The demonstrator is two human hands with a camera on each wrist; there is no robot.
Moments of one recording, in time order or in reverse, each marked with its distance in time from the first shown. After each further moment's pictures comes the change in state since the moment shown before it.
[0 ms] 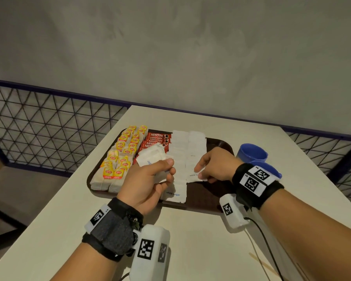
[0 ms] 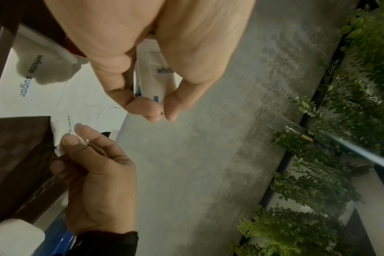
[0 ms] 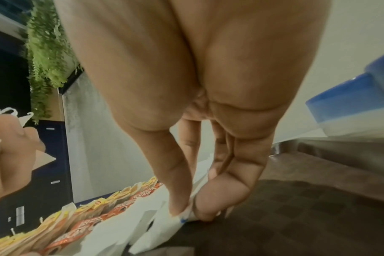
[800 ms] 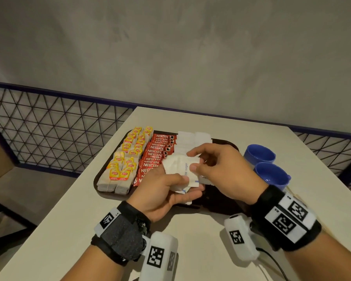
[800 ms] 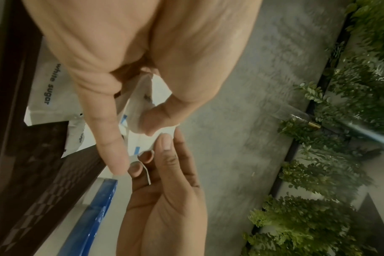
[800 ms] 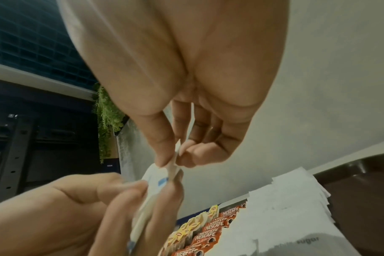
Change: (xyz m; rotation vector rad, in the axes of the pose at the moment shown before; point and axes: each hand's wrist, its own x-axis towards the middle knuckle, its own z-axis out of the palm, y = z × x) left_hand -0.003 -0.008 -0.001 0.153 -0.267 -0.155; right_hand -0.067 -0.031 0.007 0.225 0.213 -0.355
